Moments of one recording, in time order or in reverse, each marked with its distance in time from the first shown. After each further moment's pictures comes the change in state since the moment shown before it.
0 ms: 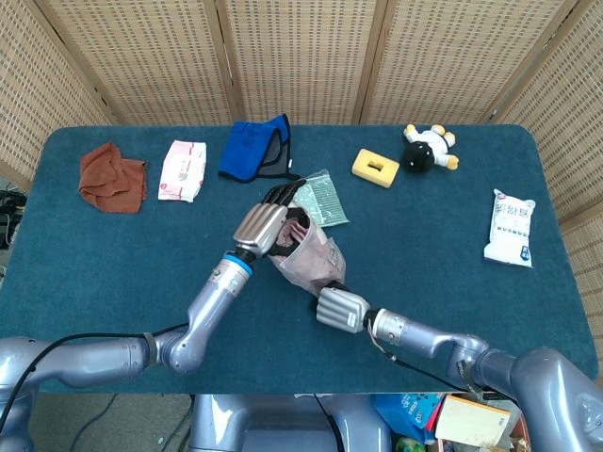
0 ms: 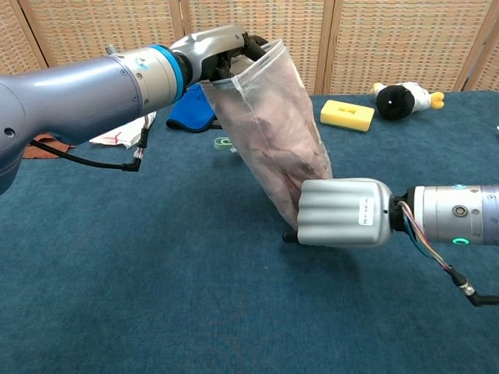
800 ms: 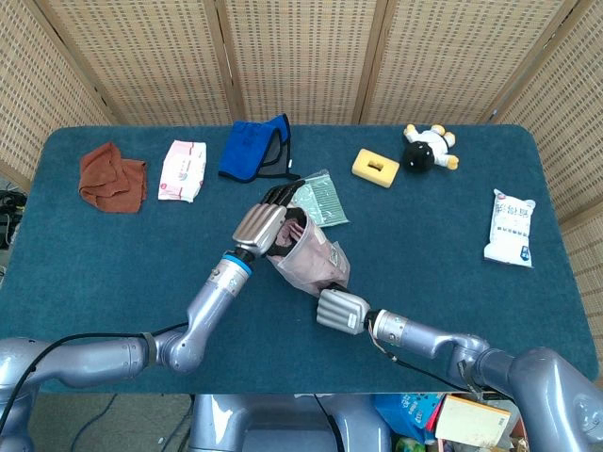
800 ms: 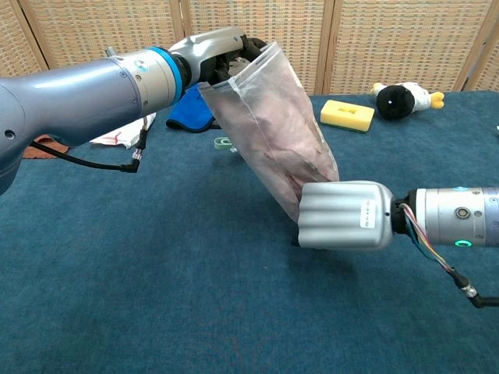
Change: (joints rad) left arm 0.002 0.000 0.001 0.008 0.002 -0.004 -0.008; right arm 0.004 -0.007 -0.023 0.021 -0.011 0.025 0.037
